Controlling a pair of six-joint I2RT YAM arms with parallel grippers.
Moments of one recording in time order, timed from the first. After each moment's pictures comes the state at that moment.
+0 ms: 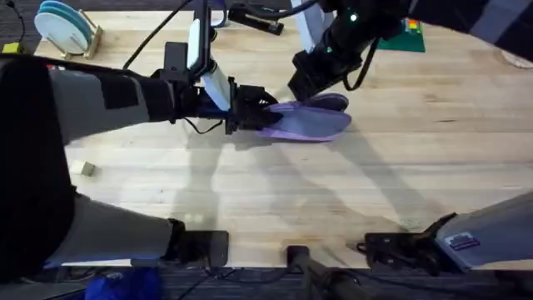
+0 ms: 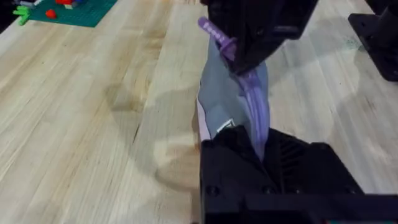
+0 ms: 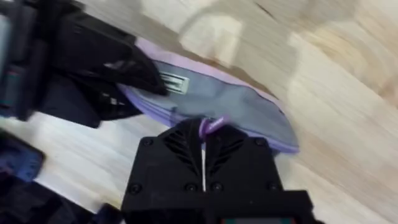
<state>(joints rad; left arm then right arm) -0.08 1.62 0.70 -0.12 1.24 1.00 0.58 1.74 1.56 -1.13 -0.09 0.04</state>
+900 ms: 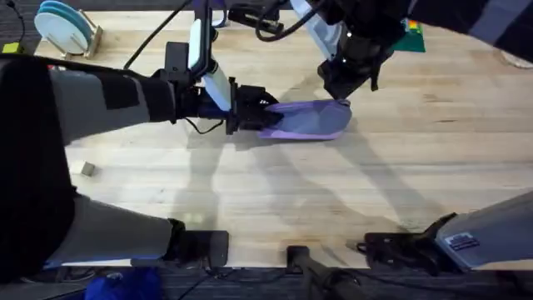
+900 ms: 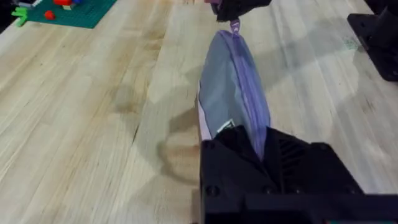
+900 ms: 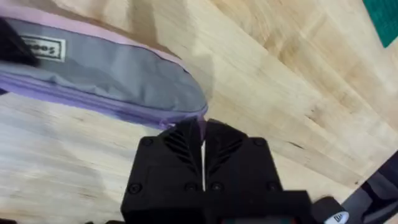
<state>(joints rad) -0.09 1.62 0.70 -0.12 1.24 1.00 0.58 1.74 1.56 -1.28 0.34 -0.06</state>
